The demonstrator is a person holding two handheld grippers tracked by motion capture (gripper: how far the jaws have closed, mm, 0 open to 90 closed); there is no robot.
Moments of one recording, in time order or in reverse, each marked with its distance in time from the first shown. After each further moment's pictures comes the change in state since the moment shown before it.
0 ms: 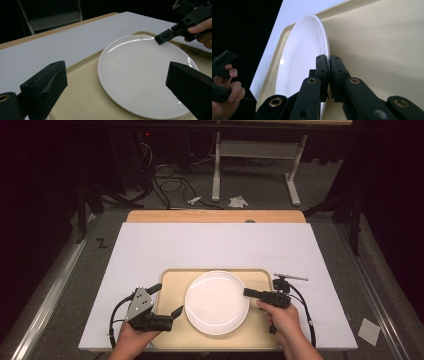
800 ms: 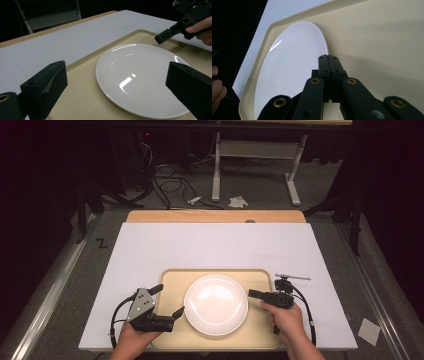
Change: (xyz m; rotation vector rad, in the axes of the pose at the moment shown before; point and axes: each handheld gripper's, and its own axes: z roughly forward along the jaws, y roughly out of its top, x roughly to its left) left arm -0.002 0.000 0.002 0.012 -0.010 0.009; right arm -0.005 0.001 -0.006 0.017 -0.090 -0.044
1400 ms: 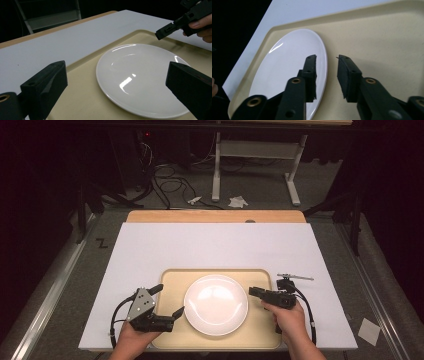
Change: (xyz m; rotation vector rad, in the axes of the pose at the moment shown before) left arm 0.000 0.001 -0.001 0.000 0.000 0.001; right arm 0.004 0.001 -0.009 -0.072 -0.024 -0.111
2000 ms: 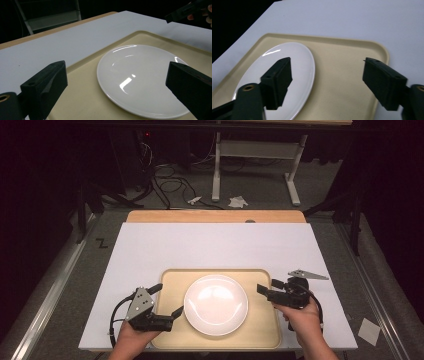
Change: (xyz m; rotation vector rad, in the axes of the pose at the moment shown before) left arm 0.002 0.001 -0.001 -0.007 -0.002 -0.004; right arm 0.010 0.012 -0.040 -0.100 -0.103 -0.207
